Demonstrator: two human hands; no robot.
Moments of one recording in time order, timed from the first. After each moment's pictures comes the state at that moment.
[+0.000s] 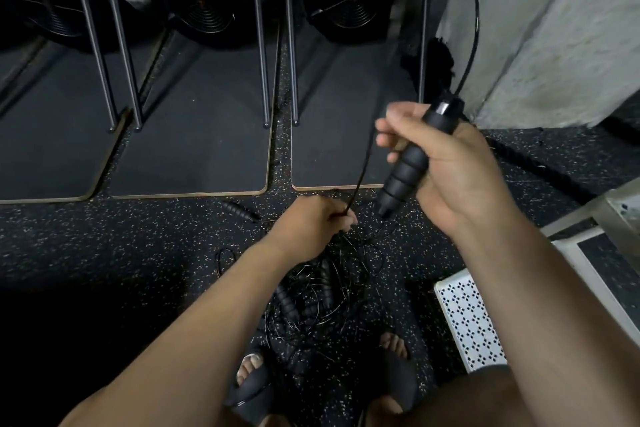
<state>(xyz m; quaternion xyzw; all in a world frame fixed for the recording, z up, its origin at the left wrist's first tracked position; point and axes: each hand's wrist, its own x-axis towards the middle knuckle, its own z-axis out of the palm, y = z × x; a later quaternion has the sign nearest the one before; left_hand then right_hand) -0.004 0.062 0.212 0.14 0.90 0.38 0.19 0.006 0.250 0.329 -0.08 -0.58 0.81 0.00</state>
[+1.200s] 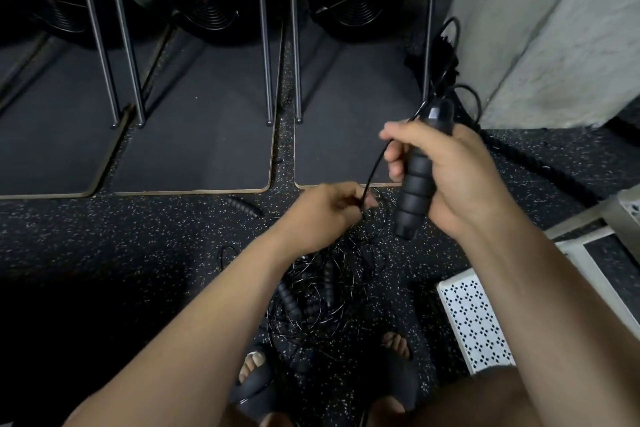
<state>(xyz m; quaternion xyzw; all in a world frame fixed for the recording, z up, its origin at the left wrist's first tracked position) -0.003 0.064 0.224 0.12 0.84 0.50 0.19 0.010 0.243 0.328 -0.09 -0.61 0.78 -0.04</state>
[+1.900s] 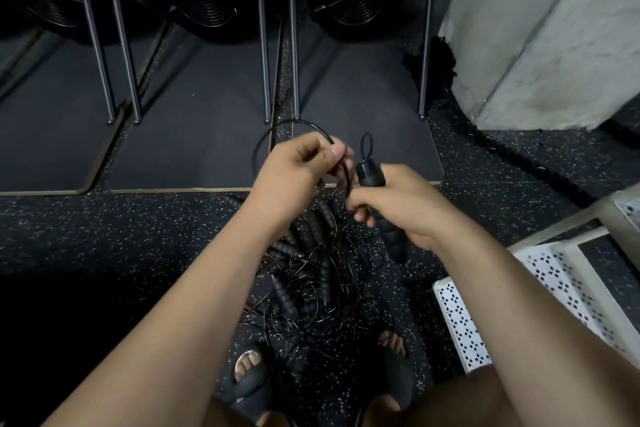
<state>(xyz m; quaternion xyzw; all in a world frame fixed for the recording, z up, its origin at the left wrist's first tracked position) -0.013 0.050 0.268 0.07 0.73 0.67 0.06 -0.001 0.232 0.268 -0.08 -0.79 0.58 -0.21</state>
